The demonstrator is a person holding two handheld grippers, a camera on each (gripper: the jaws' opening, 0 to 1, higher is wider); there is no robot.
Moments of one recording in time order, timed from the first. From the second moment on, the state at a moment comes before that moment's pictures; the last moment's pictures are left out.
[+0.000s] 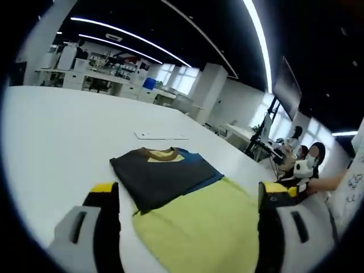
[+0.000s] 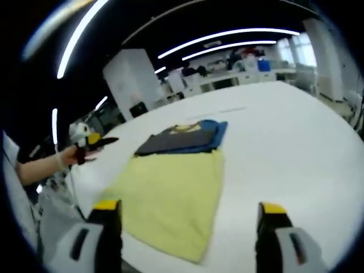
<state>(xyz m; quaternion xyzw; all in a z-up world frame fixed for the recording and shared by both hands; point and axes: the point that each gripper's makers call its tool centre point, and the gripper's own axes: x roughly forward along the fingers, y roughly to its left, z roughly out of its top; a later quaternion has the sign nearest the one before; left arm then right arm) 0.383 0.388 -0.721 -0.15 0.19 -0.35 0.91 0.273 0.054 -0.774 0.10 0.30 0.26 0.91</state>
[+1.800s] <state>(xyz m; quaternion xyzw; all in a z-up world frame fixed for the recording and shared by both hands) 0.213 0.407 -0.831 -0.14 0.39 -0.29 0.86 0.229 0.057 -0.847 0.04 0.47 0.29 0.83</state>
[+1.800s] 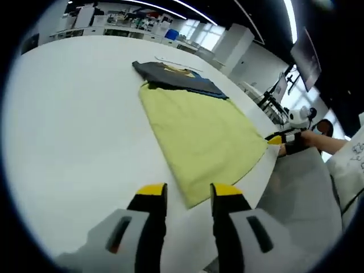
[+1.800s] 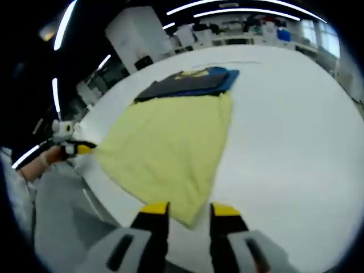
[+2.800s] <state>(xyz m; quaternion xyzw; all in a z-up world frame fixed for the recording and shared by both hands) 0.170 0.389 -0.789 -0.21 0.38 -0.30 0.85 0.199 0.046 -0.789 0.16 0.47 0.30 0.81</state>
